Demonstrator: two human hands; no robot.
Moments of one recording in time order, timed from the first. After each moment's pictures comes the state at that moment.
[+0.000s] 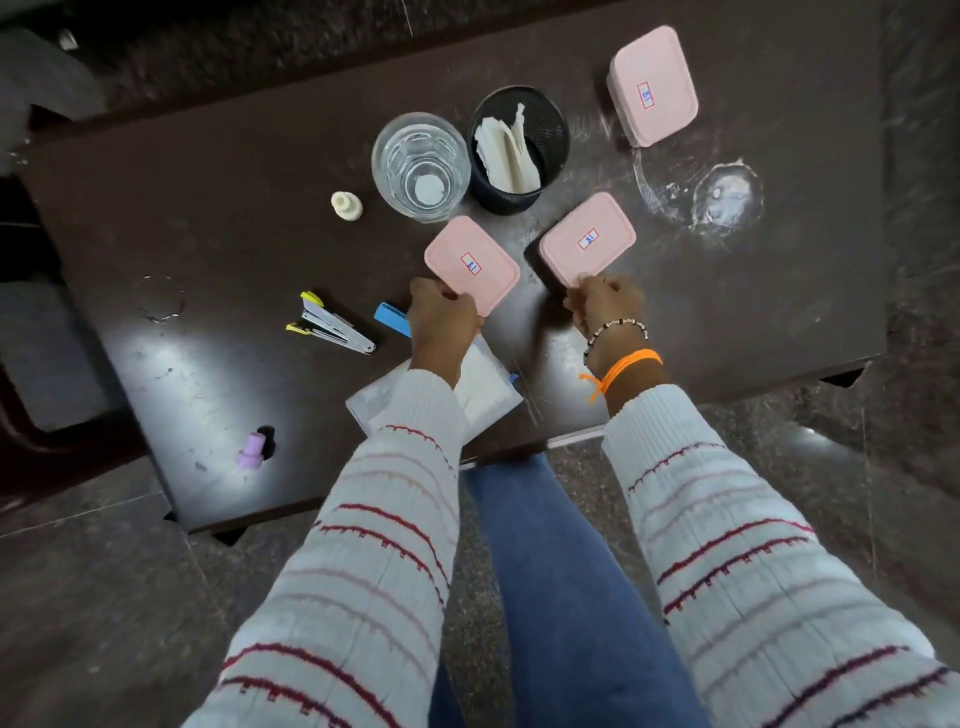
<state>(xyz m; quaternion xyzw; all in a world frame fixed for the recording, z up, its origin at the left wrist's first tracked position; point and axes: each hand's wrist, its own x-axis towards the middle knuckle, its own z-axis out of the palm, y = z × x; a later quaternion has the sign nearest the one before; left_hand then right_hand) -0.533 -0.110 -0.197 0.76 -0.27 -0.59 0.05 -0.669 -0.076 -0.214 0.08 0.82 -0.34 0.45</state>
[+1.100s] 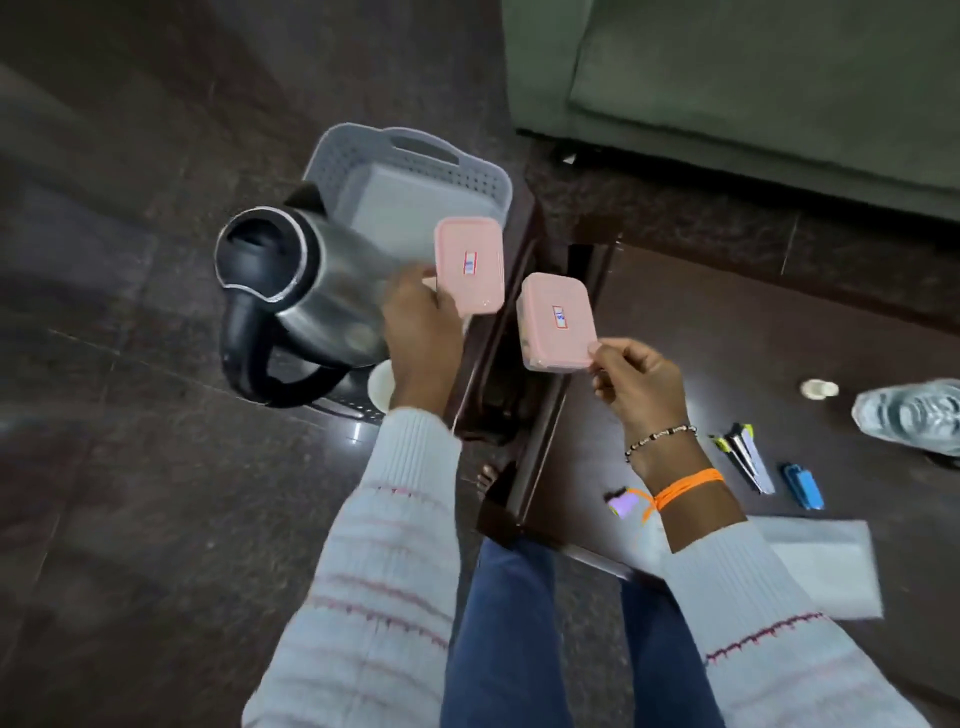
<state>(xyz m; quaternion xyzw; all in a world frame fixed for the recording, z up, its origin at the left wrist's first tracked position) -0.033 -0.160 -0.049 0.87 -0.36 -0.21 0.28 -0.210 -0.157 -0.067 -0.25 0.64 -0.33 0.65</state>
